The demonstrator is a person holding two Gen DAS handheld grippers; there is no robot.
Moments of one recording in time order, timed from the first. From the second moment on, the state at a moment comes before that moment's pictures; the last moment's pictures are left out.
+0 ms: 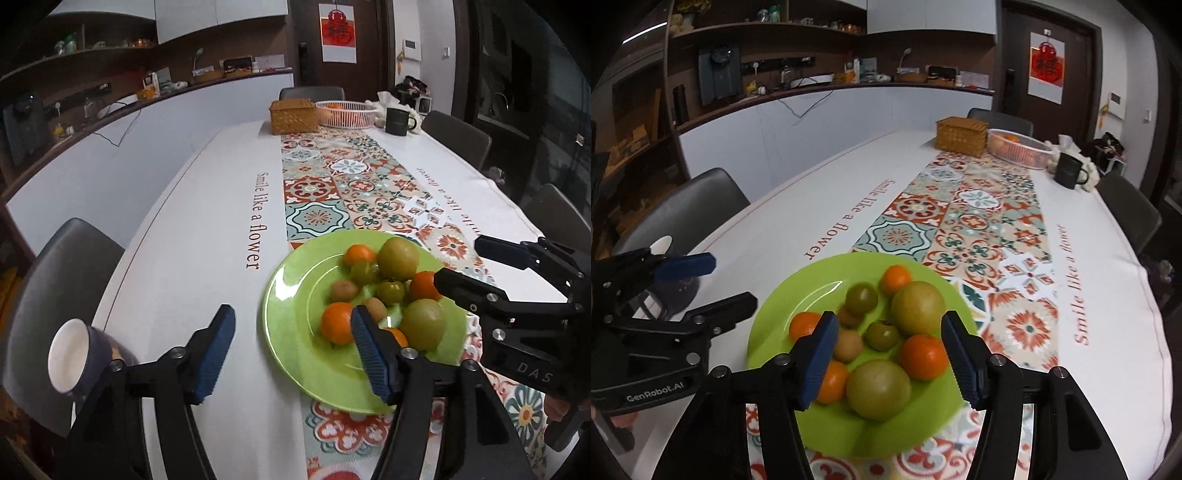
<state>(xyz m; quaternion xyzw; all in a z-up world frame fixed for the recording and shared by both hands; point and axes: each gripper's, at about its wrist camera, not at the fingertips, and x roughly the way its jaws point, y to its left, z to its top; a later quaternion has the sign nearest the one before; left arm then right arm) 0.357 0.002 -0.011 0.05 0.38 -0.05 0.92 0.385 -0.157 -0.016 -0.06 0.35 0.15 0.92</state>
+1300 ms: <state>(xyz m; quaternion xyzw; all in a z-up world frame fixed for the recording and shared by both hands) 0.096 -0.020 0.066 0.05 0.25 -0.03 0.97 0.118 -0.207 0.053 -0.02 0.24 0.05 0.97</state>
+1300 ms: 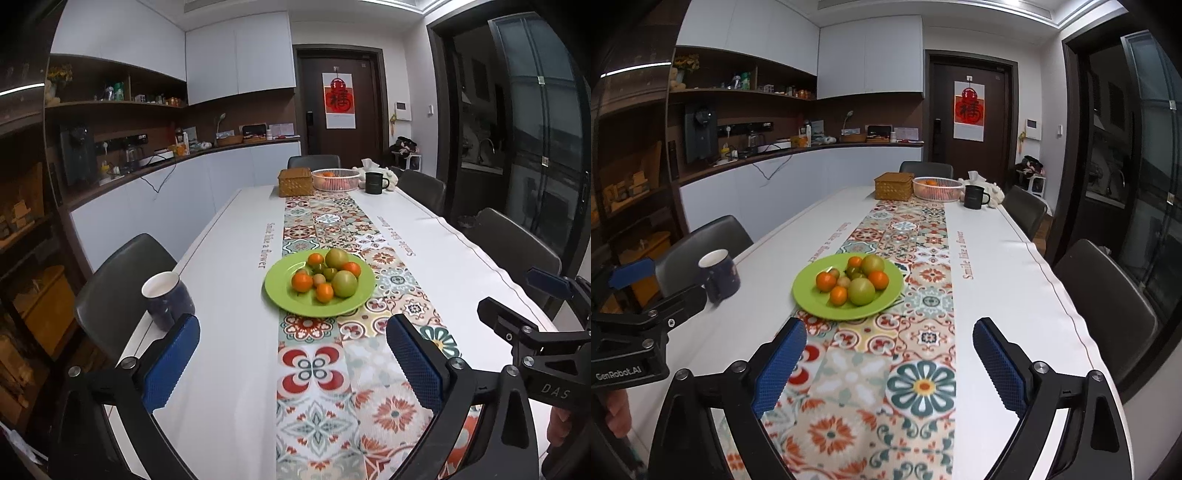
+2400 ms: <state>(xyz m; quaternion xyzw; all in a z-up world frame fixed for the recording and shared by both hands) 0.062 -0.024 0.045 0.04 0.26 -0.03 0.96 0.077 -0.217 0.028 0.00 0.26 0.04 0.97</state>
